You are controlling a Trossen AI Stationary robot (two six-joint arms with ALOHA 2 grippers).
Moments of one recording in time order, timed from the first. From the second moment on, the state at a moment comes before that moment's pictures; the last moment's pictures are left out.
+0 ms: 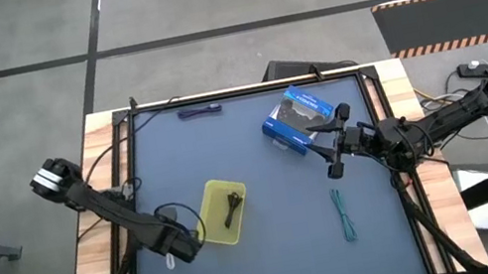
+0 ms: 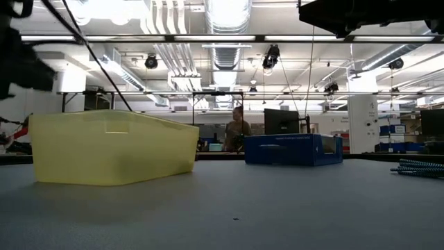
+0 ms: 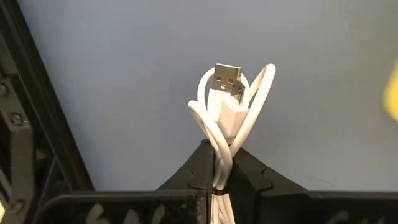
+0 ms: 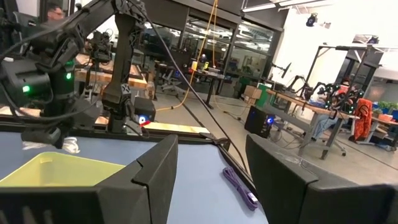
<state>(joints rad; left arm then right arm) -0.62 1.48 0.86 -1.03 0.05 -2.00 0.17 0.87 0.37 0.62 0.45 -0.30</state>
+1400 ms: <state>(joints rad) -0.34 1.51 1.35 -1.03 -0.31 -1.55 0.17 0.87 0.37 0.62 0.50 -0.30</state>
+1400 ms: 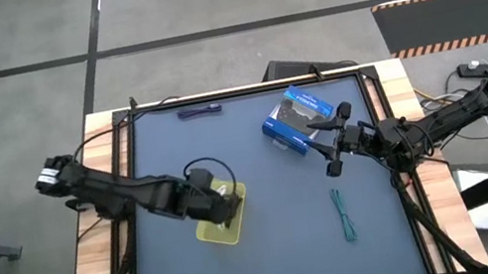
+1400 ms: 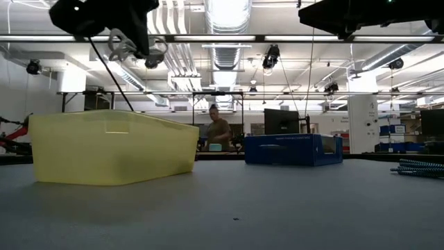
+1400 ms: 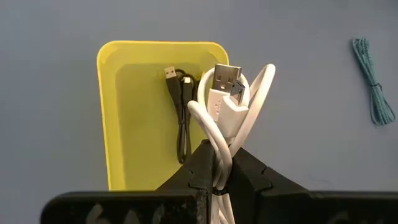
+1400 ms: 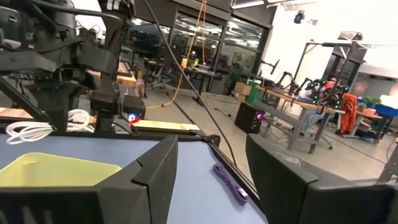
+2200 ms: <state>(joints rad) -0.17 1.62 1.33 -1.02 -0.16 -1.33 0.17 0.87 0.37 0.62 0.50 -0.31</state>
